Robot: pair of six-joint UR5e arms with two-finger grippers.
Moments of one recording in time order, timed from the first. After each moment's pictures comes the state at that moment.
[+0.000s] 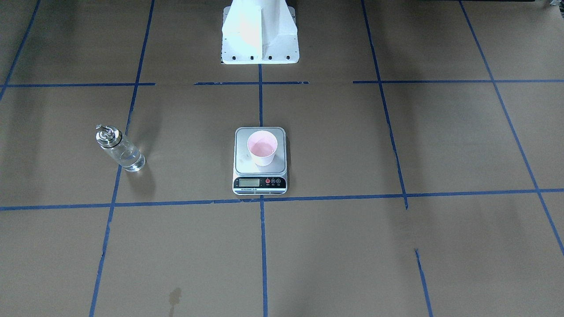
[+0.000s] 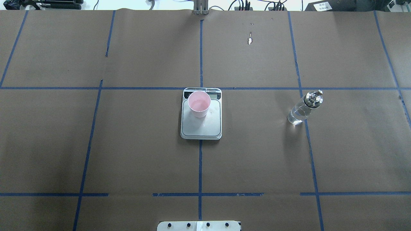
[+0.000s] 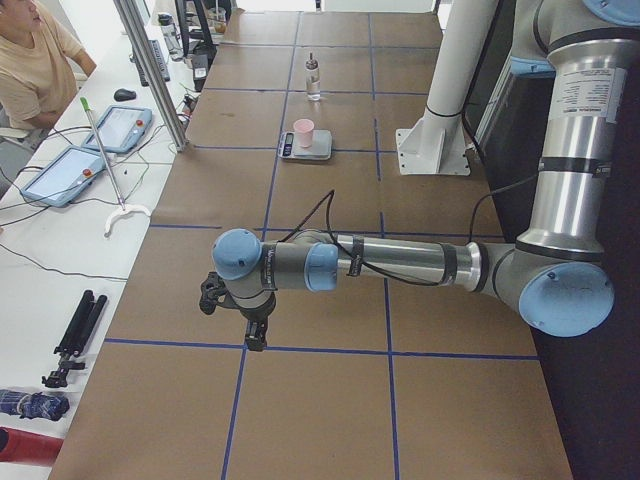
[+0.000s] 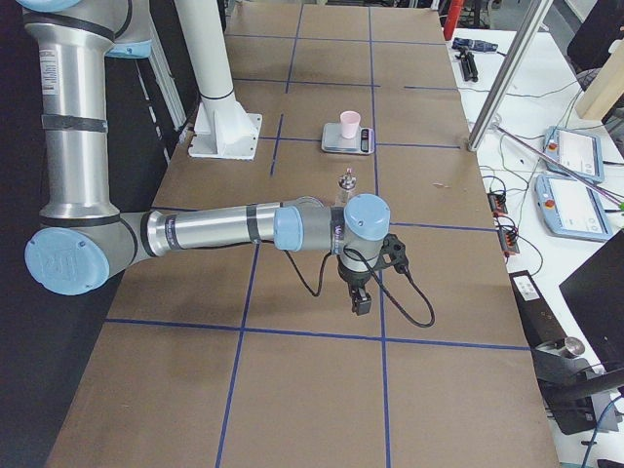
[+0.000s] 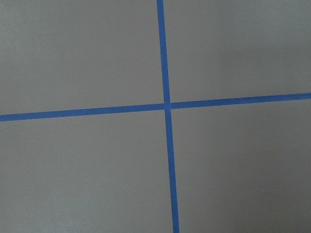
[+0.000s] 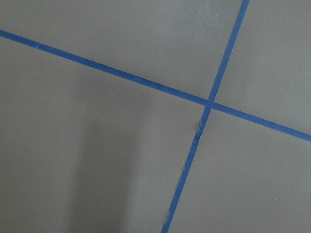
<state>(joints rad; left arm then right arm) -1.57 -1.64 -1.57 -1.50 -2.39 0.08 1.53 -1.59 1.75 -1.68 2.35 -0.26</state>
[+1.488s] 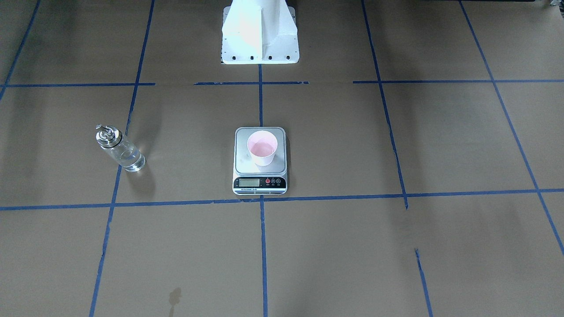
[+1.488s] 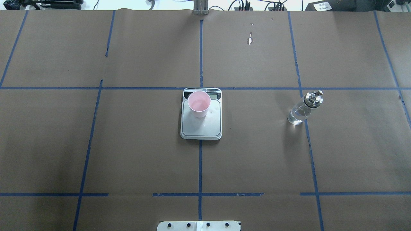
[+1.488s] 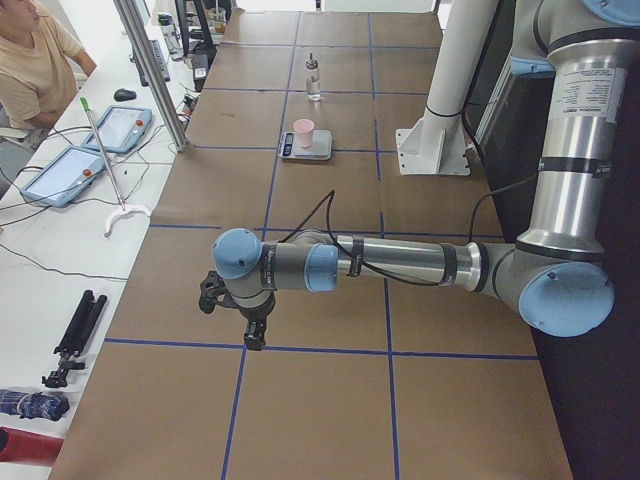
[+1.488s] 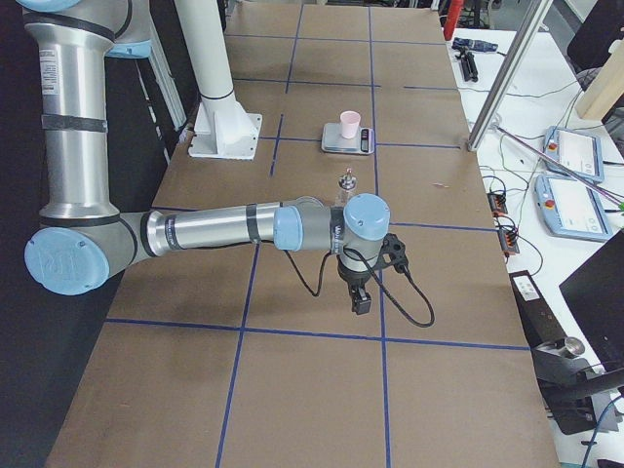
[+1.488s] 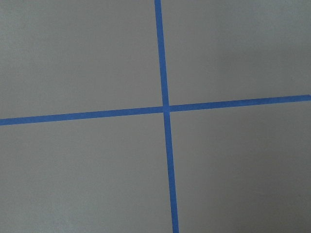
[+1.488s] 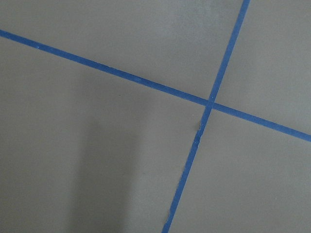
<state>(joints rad) -1.57 -1.64 -1.57 -1.52 -2.39 0.08 1.53 -1.59 1.75 -1.68 2.35 -0.26</state>
